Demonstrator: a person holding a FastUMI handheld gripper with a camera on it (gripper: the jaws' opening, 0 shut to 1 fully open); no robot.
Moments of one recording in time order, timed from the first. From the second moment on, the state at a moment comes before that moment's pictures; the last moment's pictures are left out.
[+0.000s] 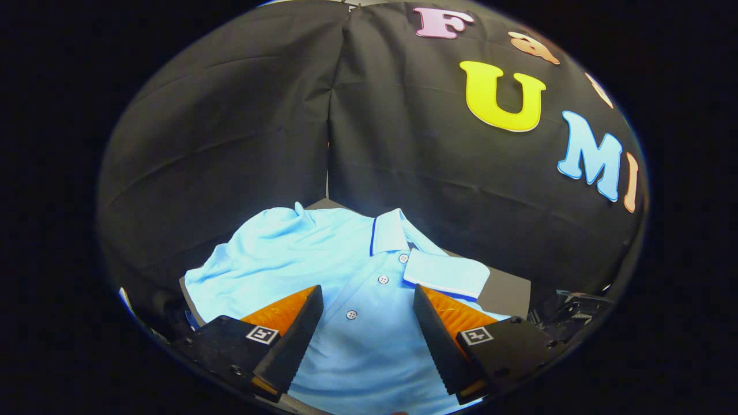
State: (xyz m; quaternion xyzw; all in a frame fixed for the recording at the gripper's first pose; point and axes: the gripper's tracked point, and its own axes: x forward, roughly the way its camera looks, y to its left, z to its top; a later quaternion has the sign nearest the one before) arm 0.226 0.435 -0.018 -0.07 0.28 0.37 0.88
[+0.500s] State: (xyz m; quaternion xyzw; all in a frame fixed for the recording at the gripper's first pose) arm 0.230 0.443 -0.037 -0.06 0.33 0.36 0.87
